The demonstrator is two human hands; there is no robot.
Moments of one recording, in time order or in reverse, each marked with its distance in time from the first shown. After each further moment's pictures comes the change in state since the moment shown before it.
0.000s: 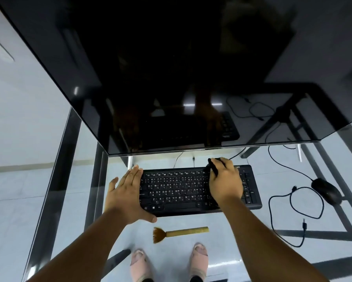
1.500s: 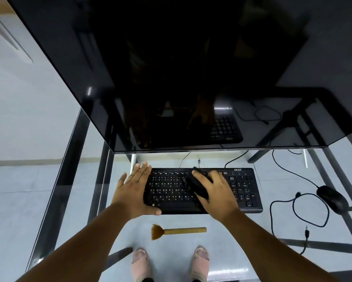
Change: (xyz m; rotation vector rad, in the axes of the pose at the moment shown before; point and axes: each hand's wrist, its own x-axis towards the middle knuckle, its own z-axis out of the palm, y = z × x) left_hand 0.006 0.003 0.016 -0.077 0.049 0.116; right_hand -0.024 0.014 0.001 -0.062 -0.163 -0.535
